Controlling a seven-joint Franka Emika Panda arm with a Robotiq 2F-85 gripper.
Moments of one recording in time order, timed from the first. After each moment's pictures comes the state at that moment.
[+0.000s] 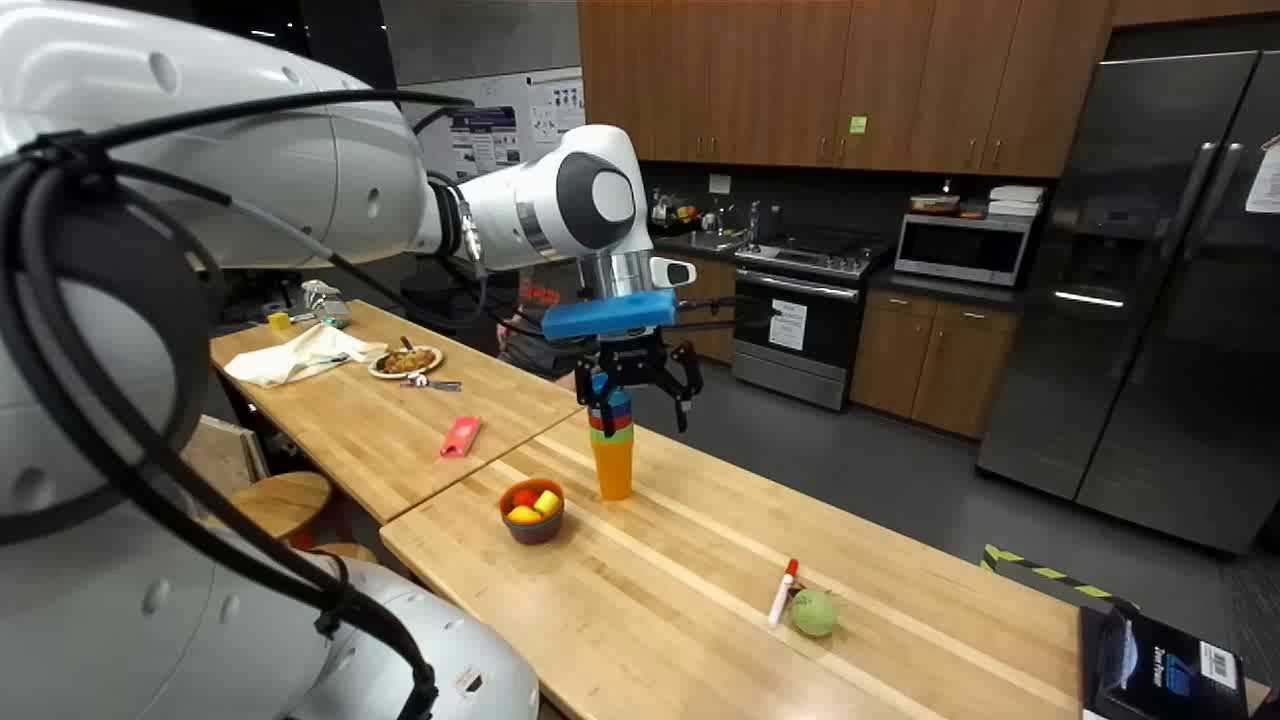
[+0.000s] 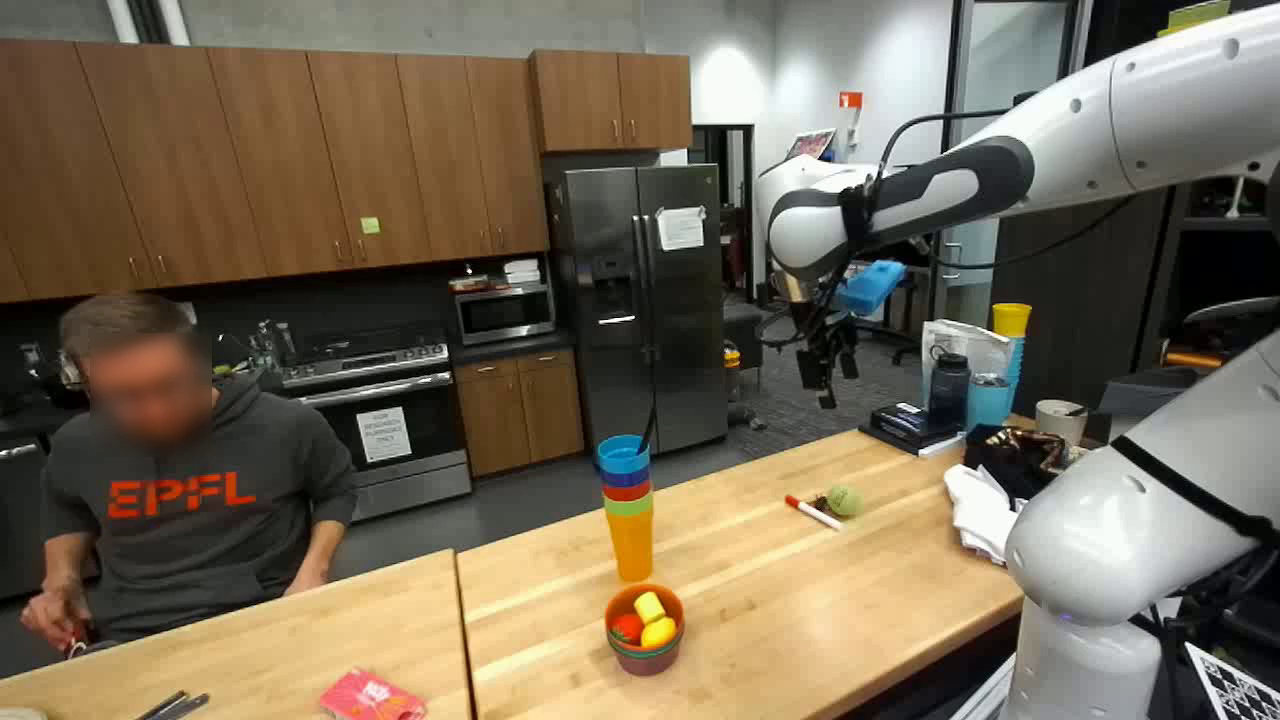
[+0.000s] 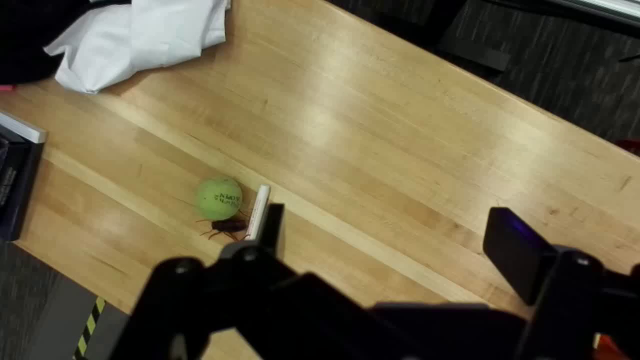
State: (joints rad) arm 0.01 -0.59 0.03 -2.39 -0.22 1.66 -0.21
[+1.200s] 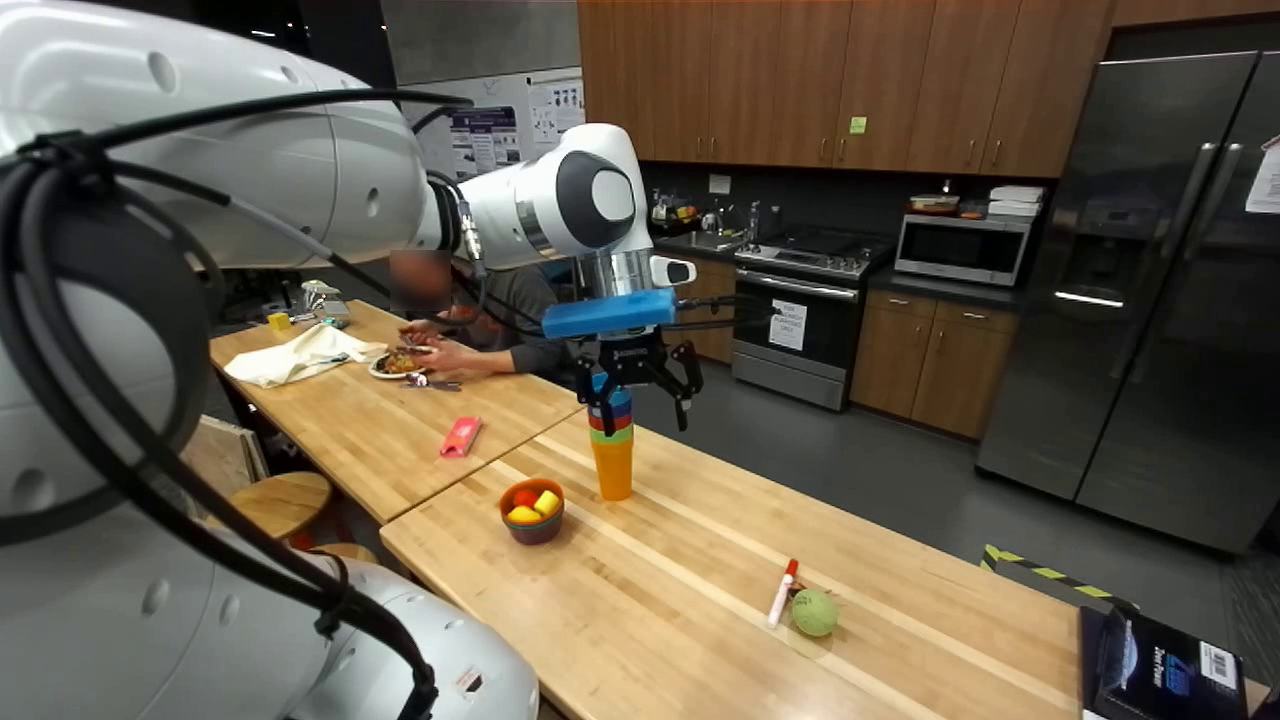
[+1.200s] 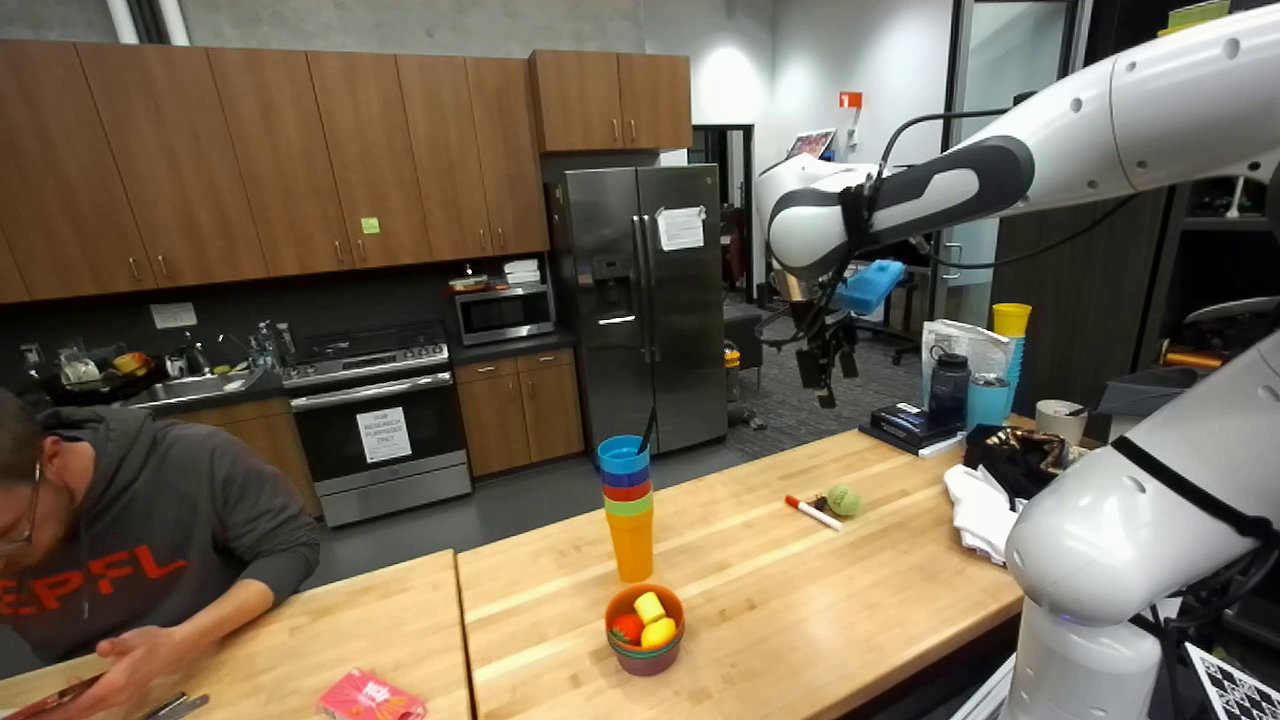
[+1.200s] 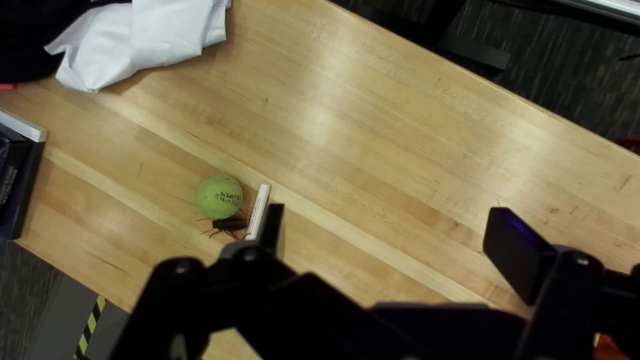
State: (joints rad) arm 0.01 -0.59 0.03 -2.39 -0.22 1.66 -0.21
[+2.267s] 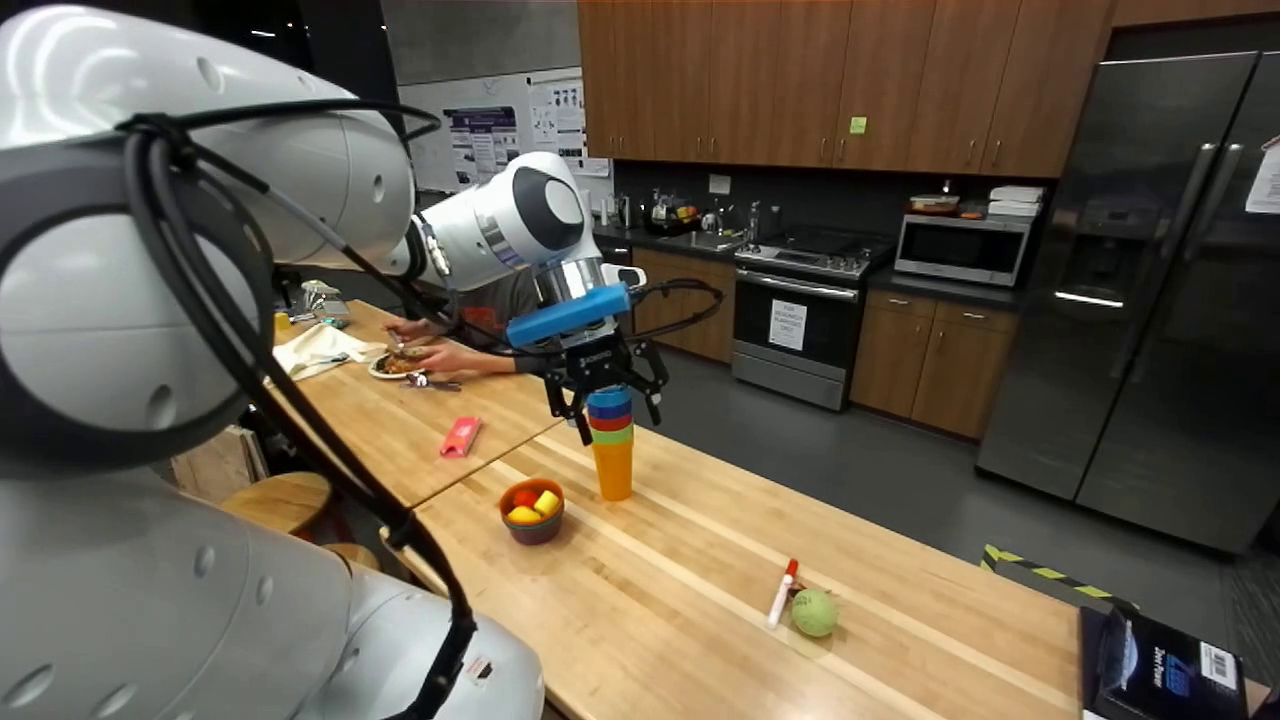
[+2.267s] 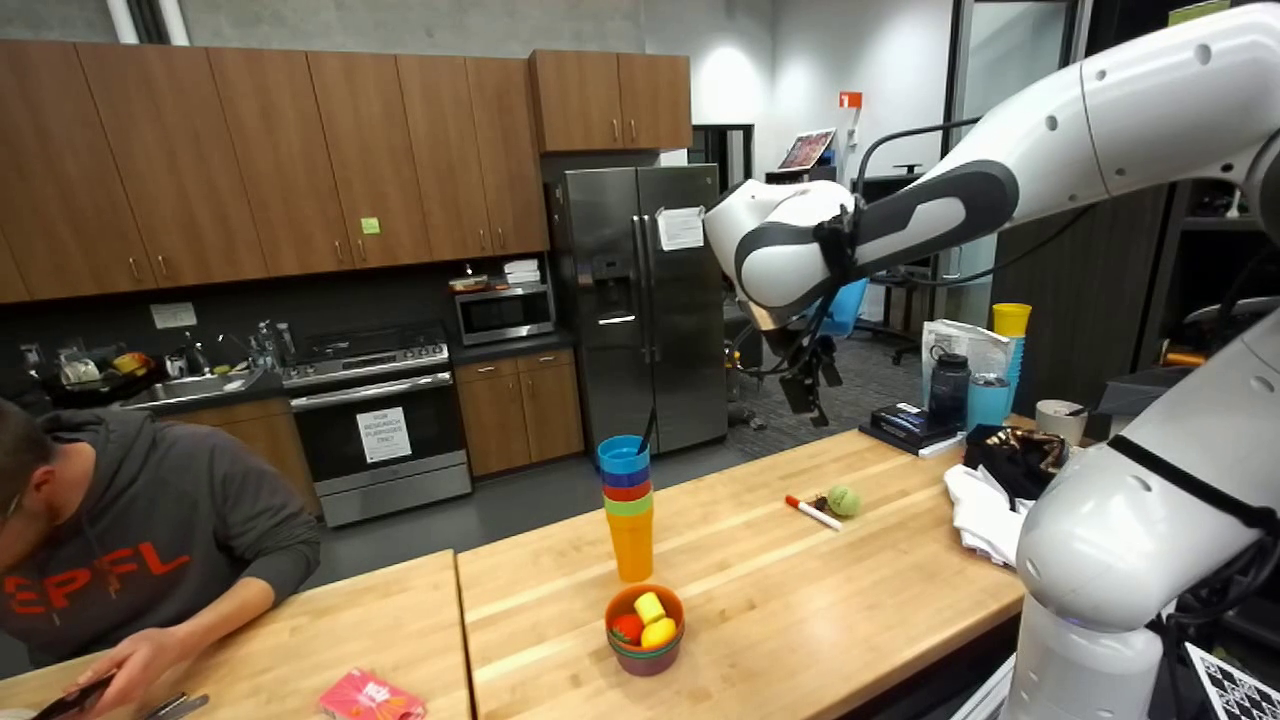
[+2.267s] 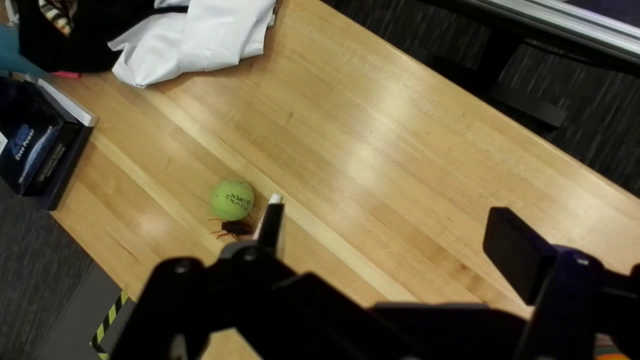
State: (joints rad) arm 0.11 -0.54 0.12 -2.39 -0.32 1.60 -0.13
